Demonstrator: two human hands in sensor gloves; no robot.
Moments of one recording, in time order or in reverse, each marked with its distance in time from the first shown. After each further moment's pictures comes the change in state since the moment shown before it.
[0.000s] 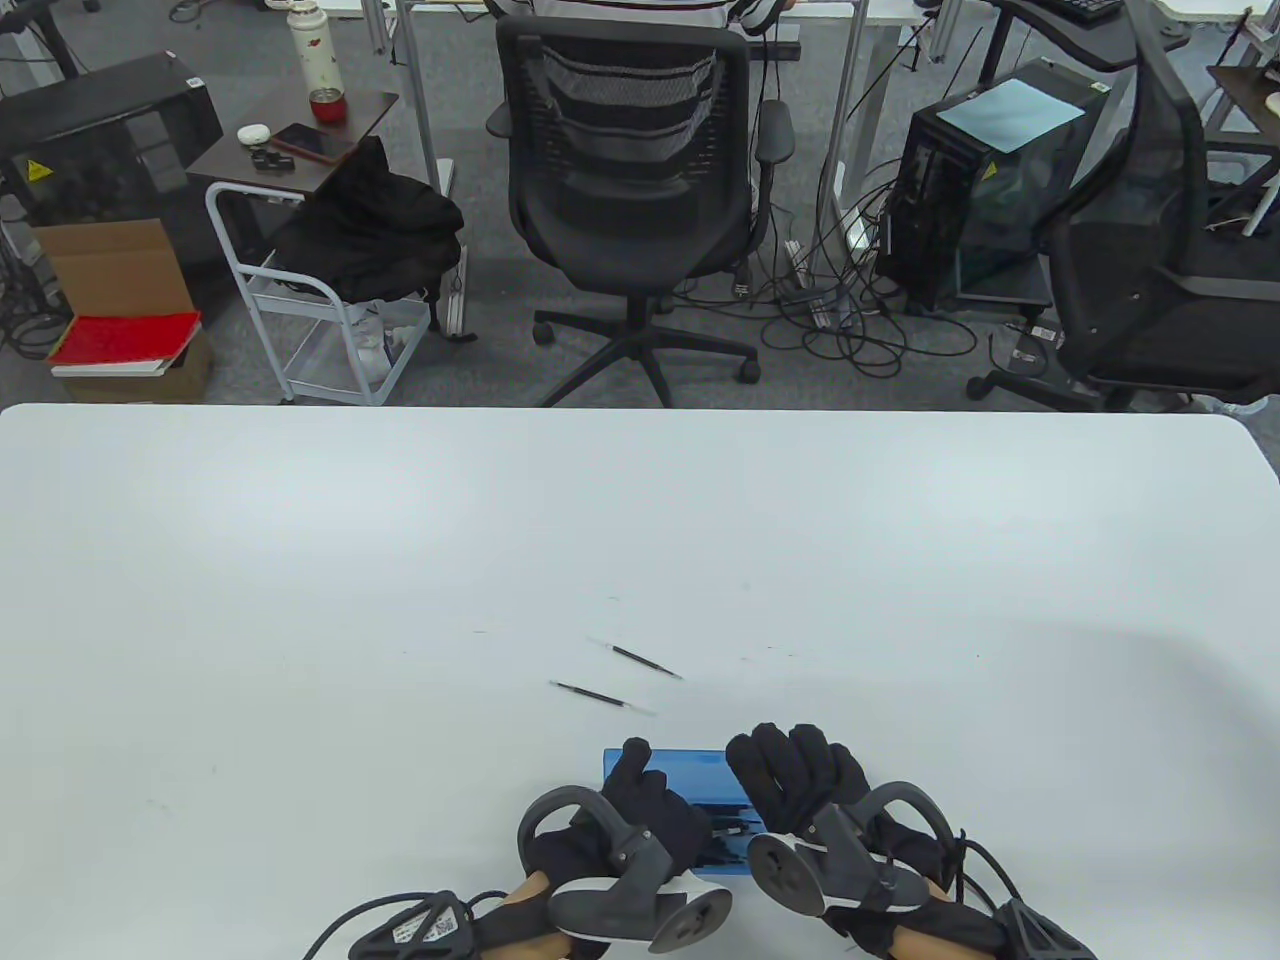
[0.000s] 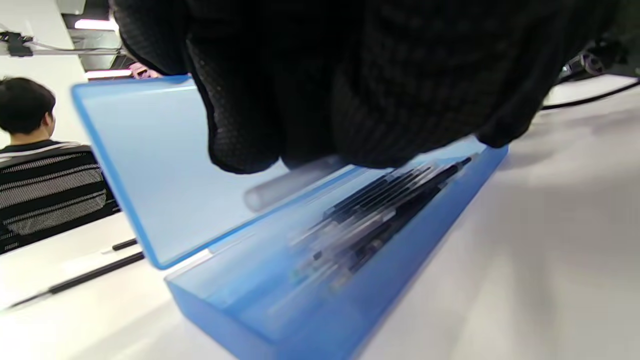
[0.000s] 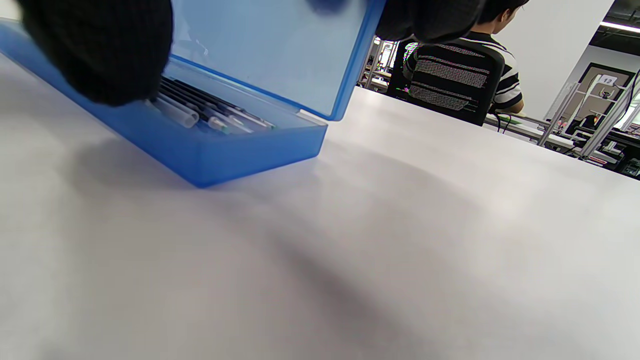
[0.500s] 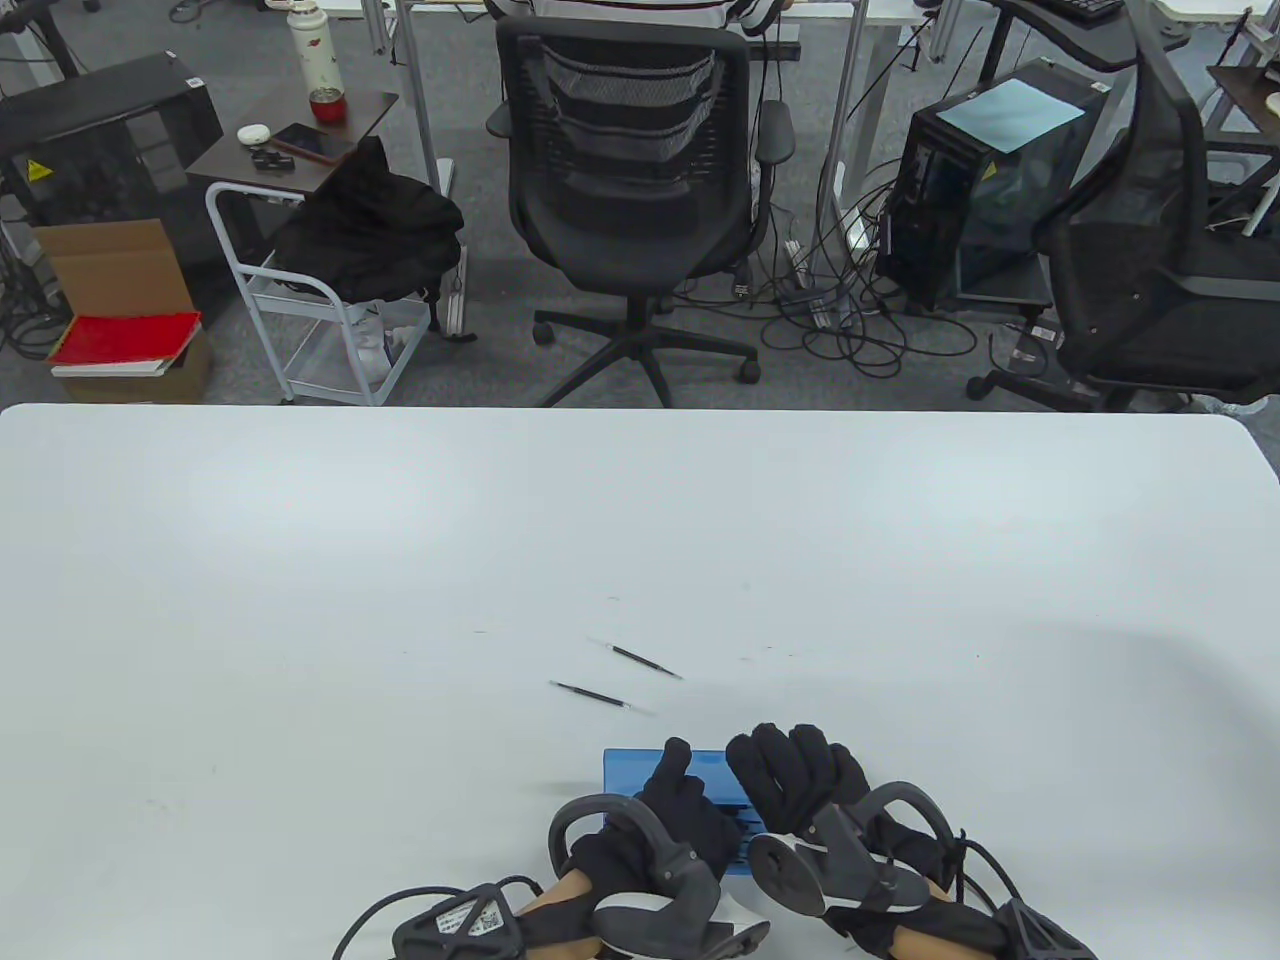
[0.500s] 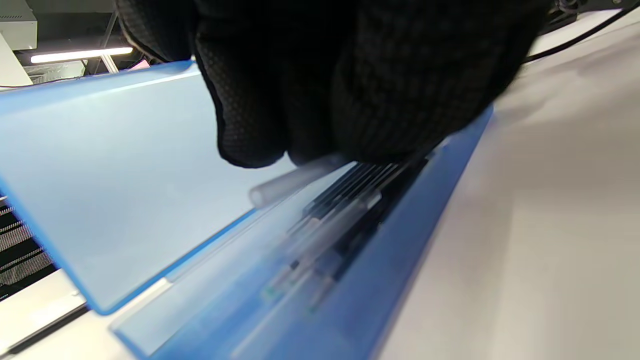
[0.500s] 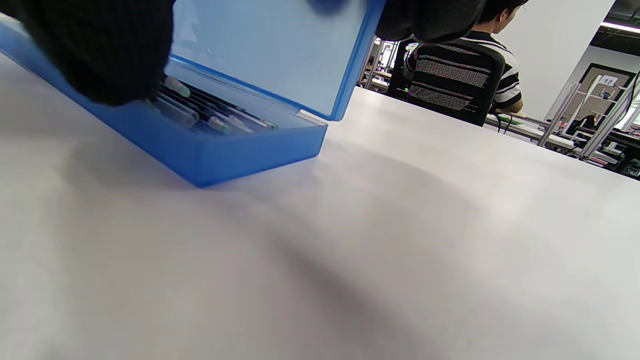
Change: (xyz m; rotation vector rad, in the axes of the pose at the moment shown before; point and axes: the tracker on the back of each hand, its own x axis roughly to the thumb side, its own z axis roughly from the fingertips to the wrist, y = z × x) left_hand 0.023 -0.007 -0.015 -0.010 -0.066 -0.142; right_hand 0.000 0.000 0.000 0.000 -0.001 -0.001
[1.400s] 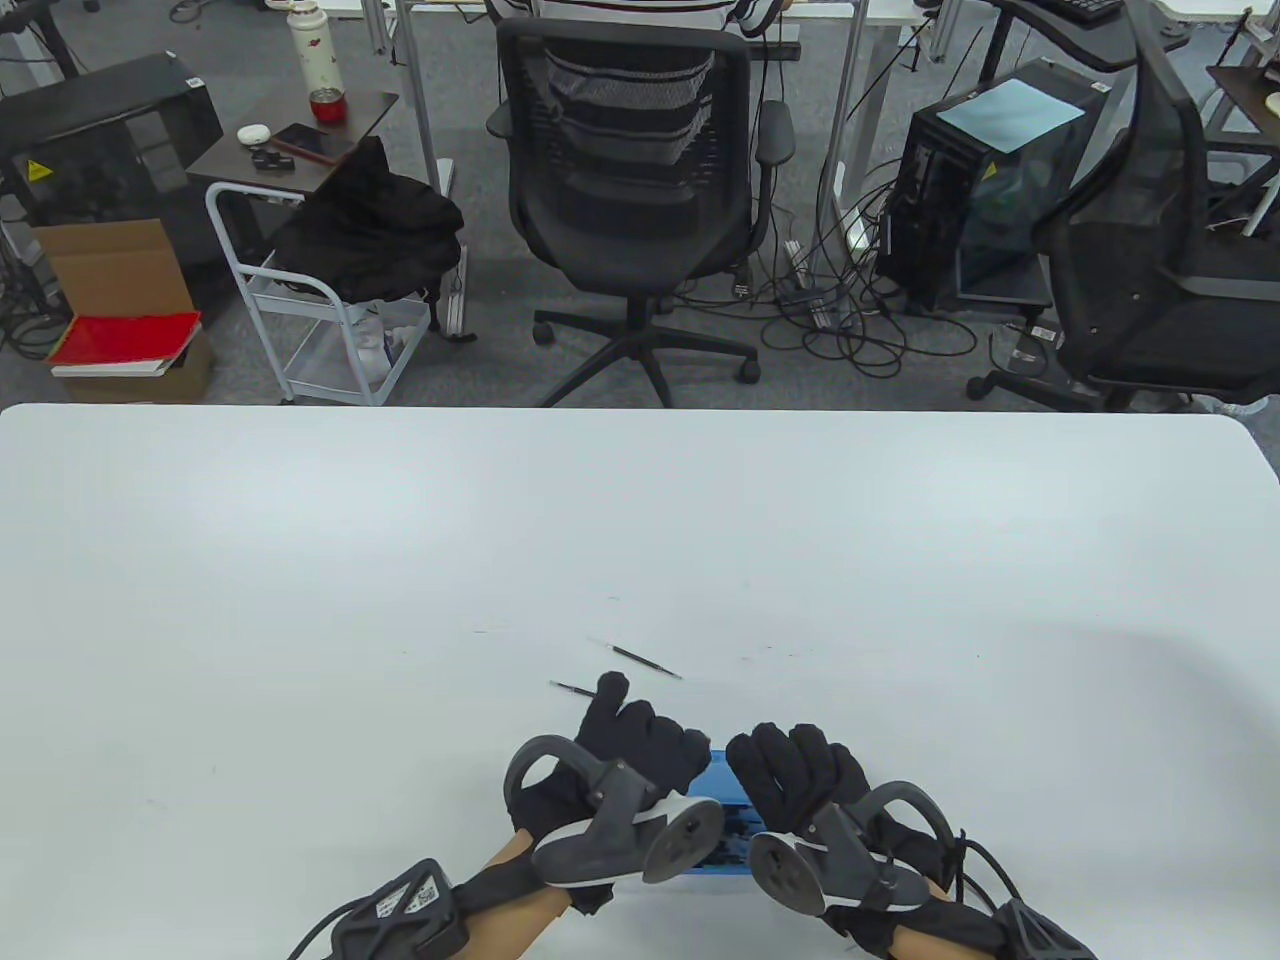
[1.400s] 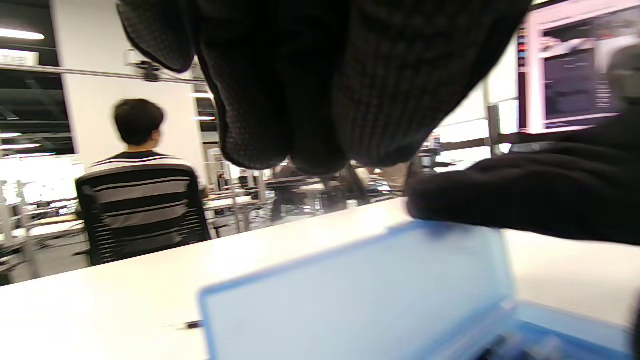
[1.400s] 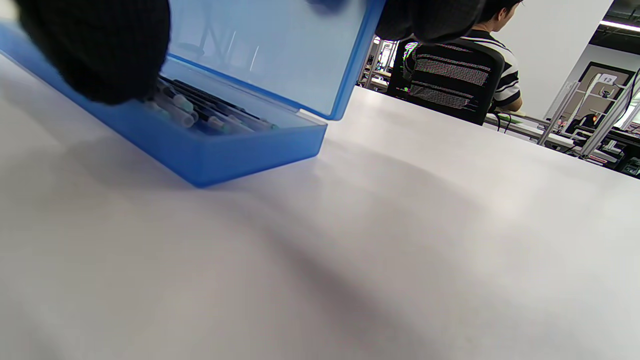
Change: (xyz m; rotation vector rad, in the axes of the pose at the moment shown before) left_hand -0.093 0.049 0.017 0.088 0.379 0.304; right_hand 0.000 0.000 0.000 0.001 0.003 -0.002
